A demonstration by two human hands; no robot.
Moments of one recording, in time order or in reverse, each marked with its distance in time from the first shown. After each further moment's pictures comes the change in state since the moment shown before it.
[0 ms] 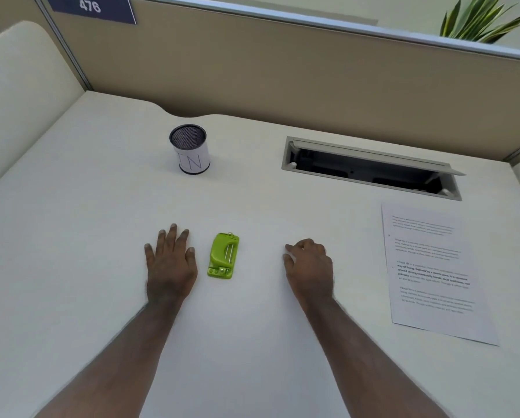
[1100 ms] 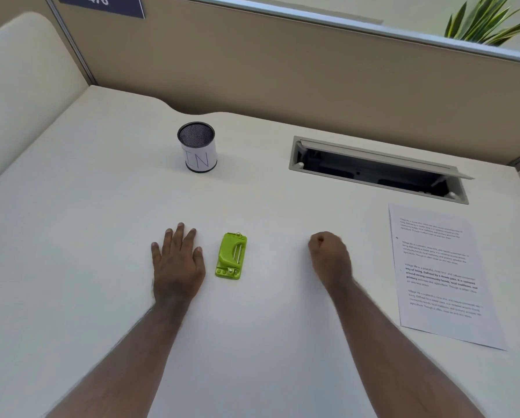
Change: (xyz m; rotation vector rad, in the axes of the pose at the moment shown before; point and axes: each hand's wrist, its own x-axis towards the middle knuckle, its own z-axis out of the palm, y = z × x) left_hand 0.001 -0.004 0.003 -0.018 0.033 0.015; right_hand 0.040 0.009 -0.016 0.370 -0.013 0.324
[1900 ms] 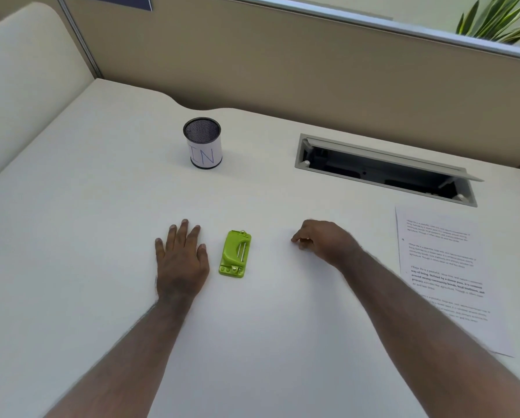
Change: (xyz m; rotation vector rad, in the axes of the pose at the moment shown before) left_hand 0.000 0.001 -0.003 0.003 -0.010 -0.009; right_hand 0.038 -0.017 -0.019 -0.478 -0.421 -0.735
